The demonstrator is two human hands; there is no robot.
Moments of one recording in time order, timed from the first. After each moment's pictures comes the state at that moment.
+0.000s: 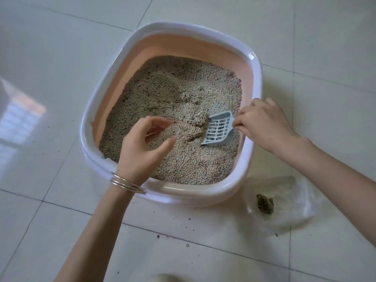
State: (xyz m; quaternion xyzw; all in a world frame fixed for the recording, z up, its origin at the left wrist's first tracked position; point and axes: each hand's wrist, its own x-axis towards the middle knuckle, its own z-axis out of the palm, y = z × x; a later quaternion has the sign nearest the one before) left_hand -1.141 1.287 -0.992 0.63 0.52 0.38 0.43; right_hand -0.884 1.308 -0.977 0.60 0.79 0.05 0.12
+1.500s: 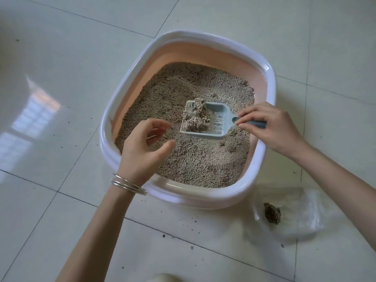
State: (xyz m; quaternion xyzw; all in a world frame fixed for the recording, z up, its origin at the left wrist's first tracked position) left_hand -1.162 1.281 -0.987 0.60 0.54 0.40 0.43; right_hand -0.877 1.311 -0.986 0.55 0.76 -0.21 -0.27
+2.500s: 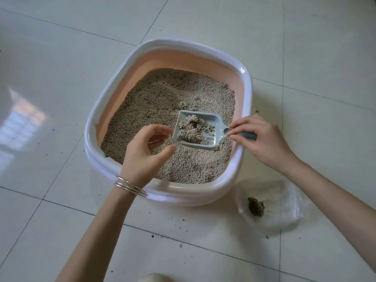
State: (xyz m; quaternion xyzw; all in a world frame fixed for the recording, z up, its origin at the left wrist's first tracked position) left_hand -1.133 1.271 -0.982 0.61 0.52 0.39 0.46; right_hand -0.865 1.269 -0.982 0.58 0.74 -0.20 -0.29
